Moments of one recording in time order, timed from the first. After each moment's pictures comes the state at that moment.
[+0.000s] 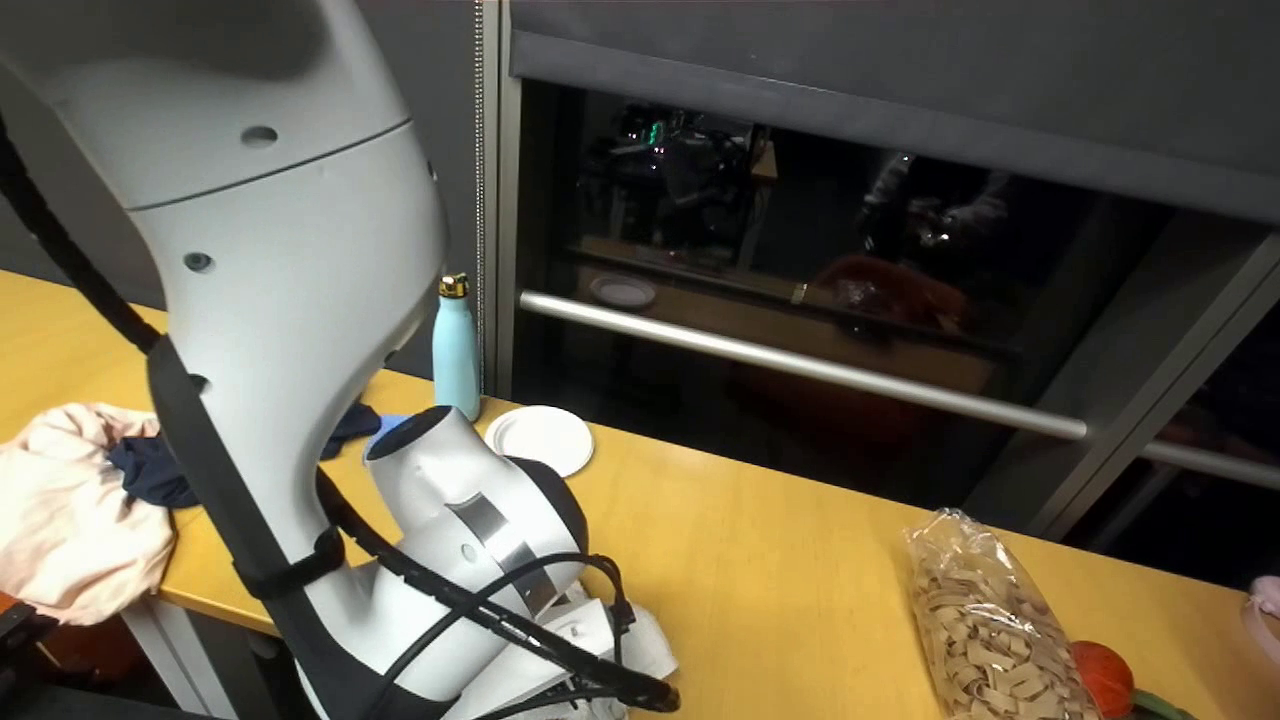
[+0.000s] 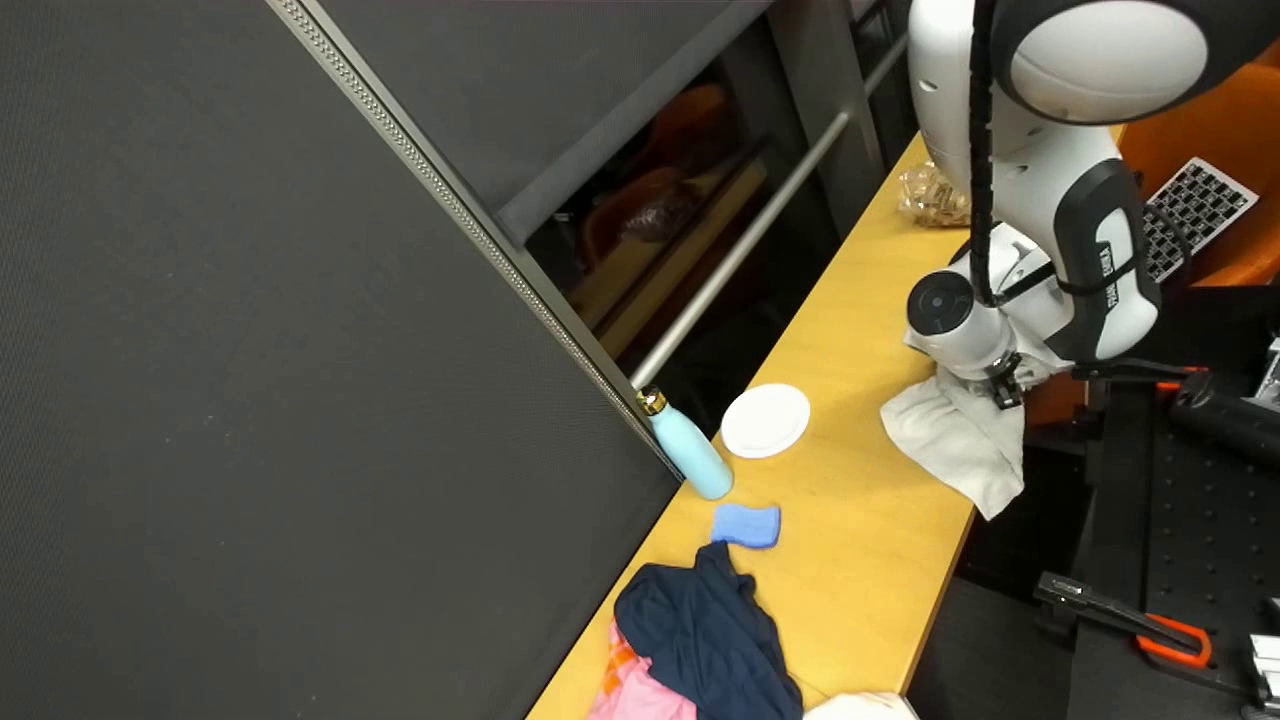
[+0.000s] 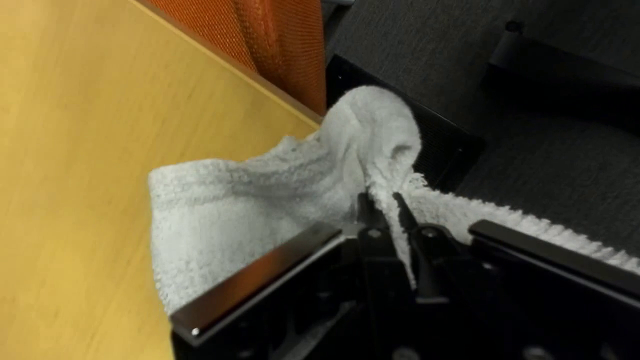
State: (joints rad) arm 0.03 1.05 -0.41 -1.98 -1.08 3.00 0.43
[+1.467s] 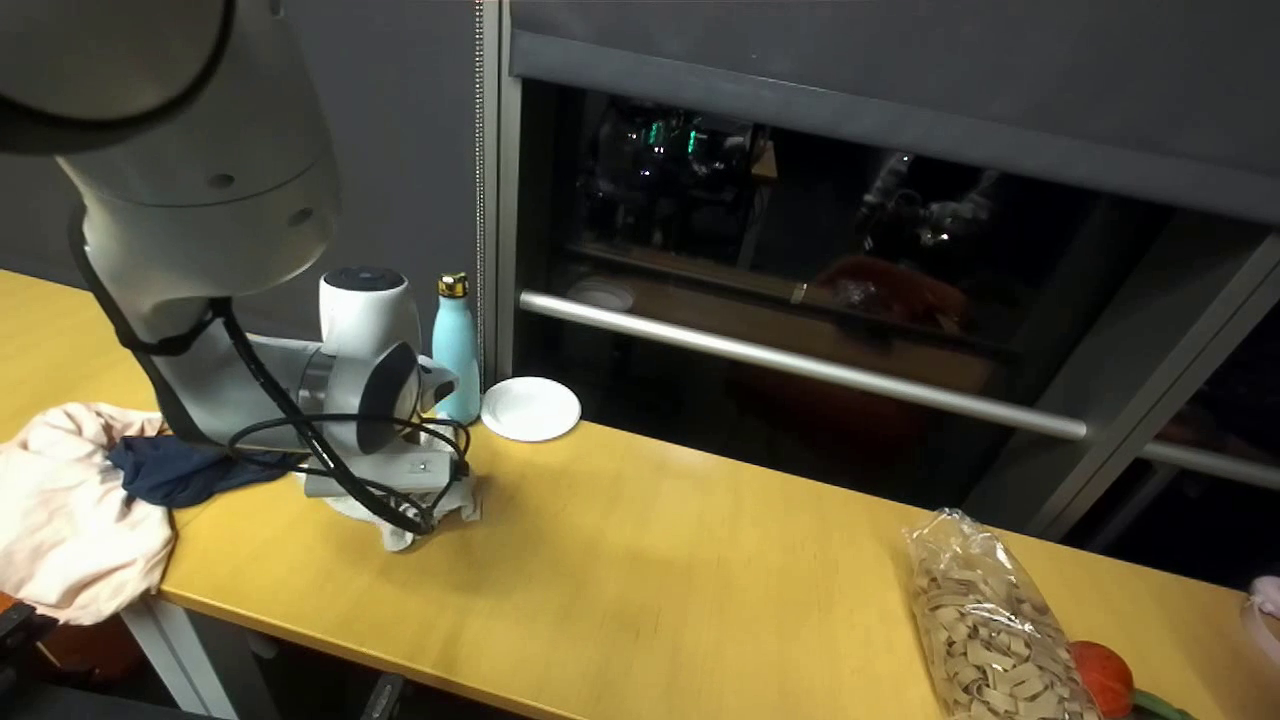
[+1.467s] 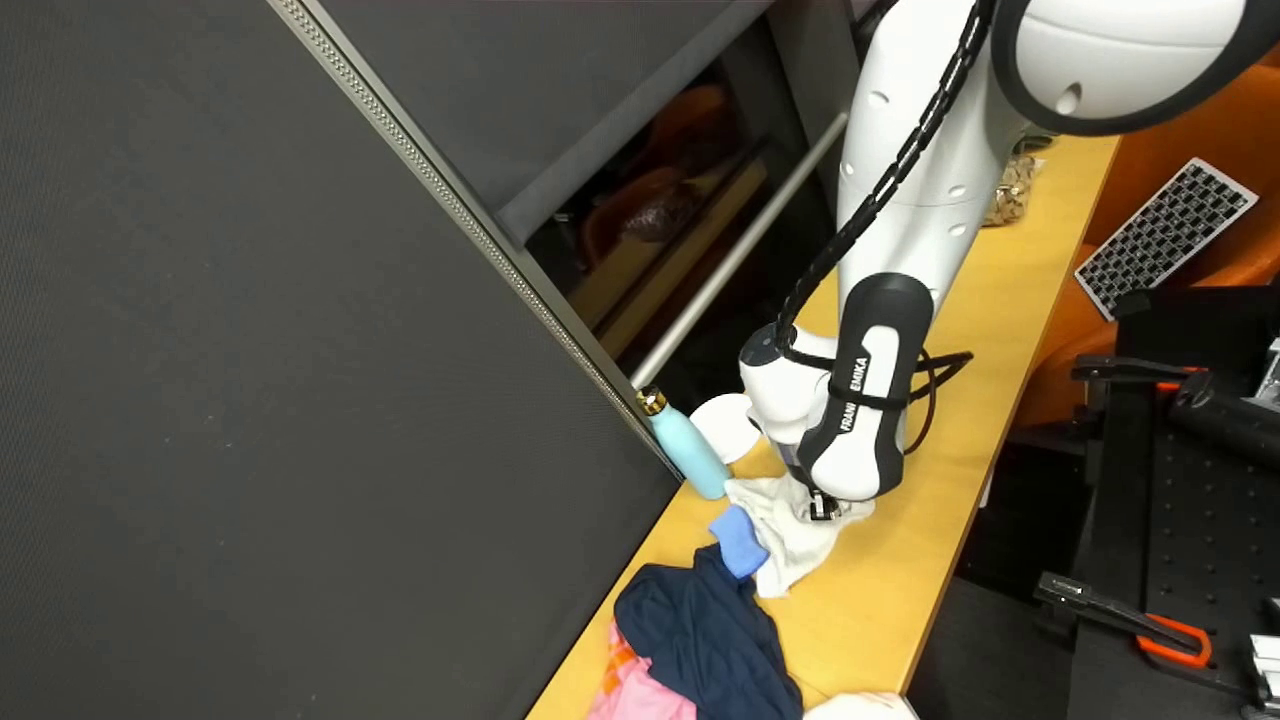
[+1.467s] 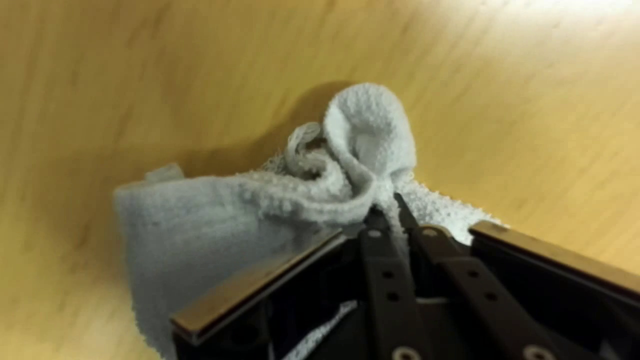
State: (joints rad) arm -0.09 1.12 0.14 -1.65 -0.27 2.82 -0.18
